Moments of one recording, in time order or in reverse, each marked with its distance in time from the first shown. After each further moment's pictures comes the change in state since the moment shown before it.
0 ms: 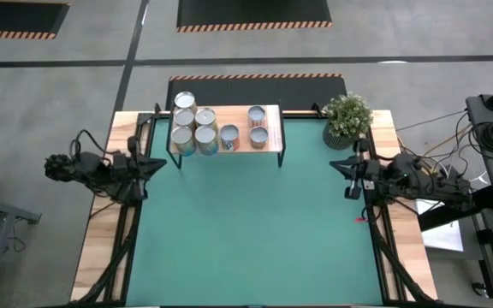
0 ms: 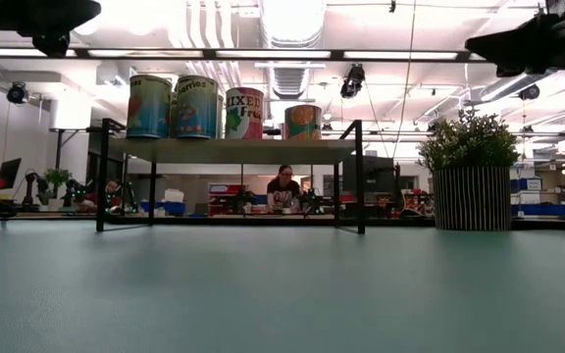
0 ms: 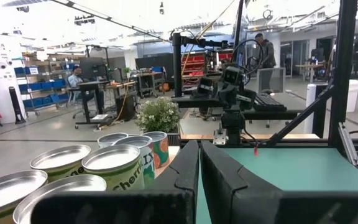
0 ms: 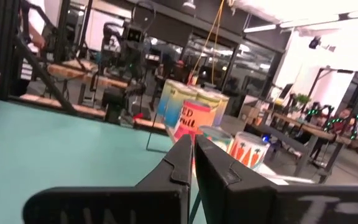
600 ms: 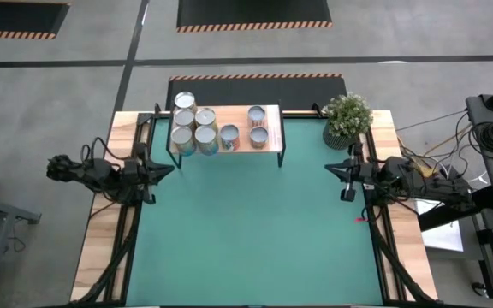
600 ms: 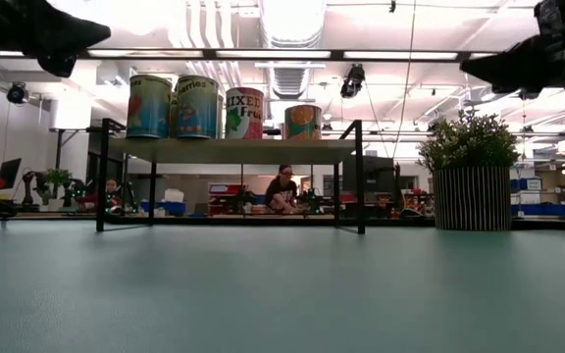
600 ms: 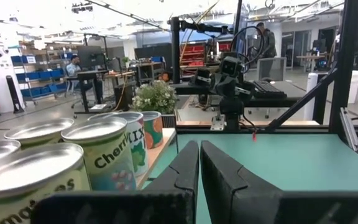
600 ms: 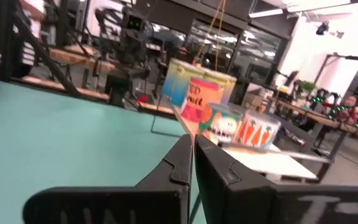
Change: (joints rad) left arm 0.001 0.000 -0.111 0.062 -0.006 -0.034; right arm 0.000 0.002 -0.072 0.016 0.003 0.008
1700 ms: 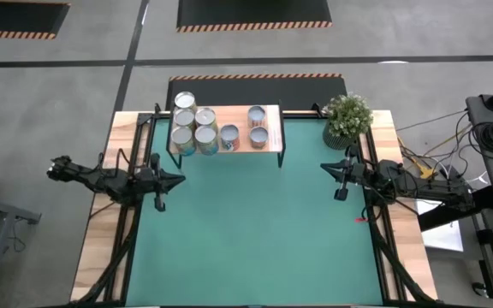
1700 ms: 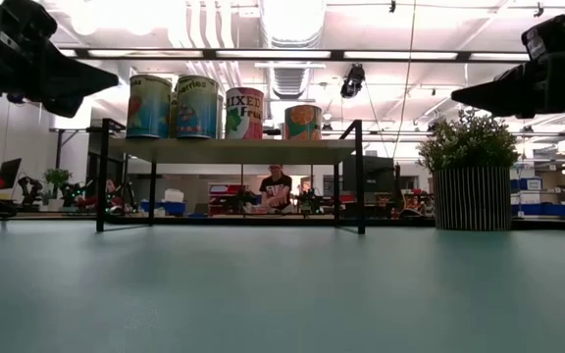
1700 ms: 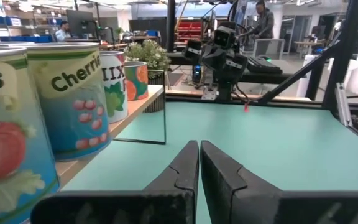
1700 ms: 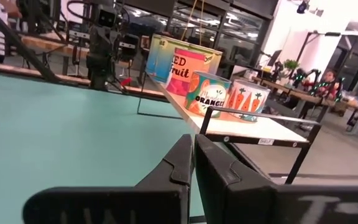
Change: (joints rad) left arm 0.000 0.000 -0.178 0.061 0.010 -0.136; right arm 0.000 0.003 -0.098 0.050 0.099 0.037
